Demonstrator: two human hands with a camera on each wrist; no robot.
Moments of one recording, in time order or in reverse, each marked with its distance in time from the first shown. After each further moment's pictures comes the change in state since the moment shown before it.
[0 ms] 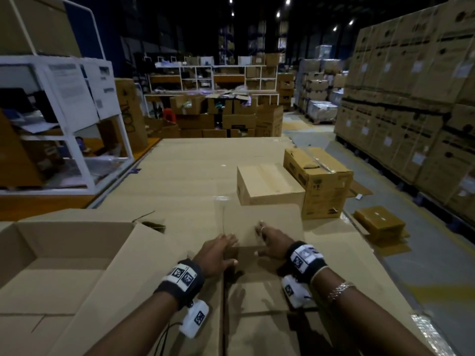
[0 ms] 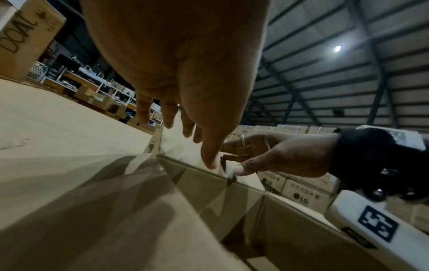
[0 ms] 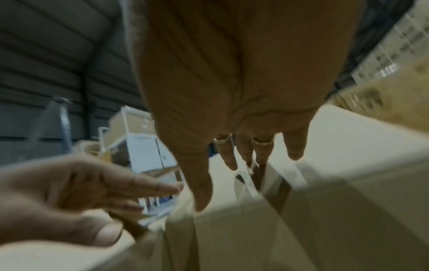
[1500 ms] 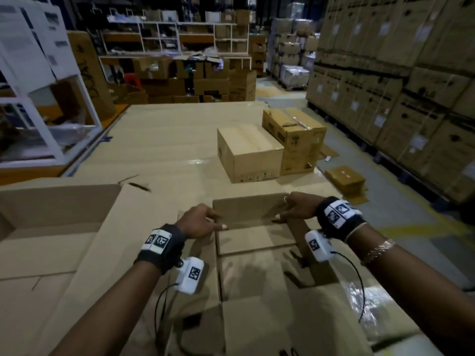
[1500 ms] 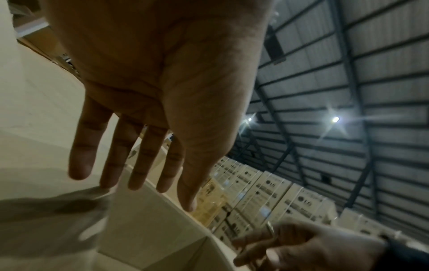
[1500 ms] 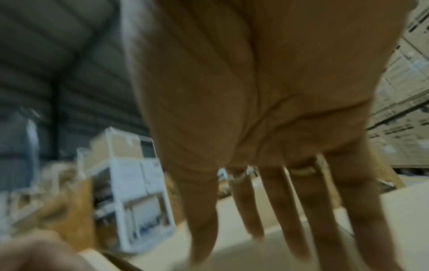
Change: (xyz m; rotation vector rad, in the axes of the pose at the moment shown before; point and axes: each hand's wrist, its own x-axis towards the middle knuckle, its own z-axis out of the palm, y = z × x) left_hand -0.059 0.004 -0.016 -0.199 -0.125 -0.038; right_hand -0.129 0.015 -0.029 0.041 -0.111 0.192
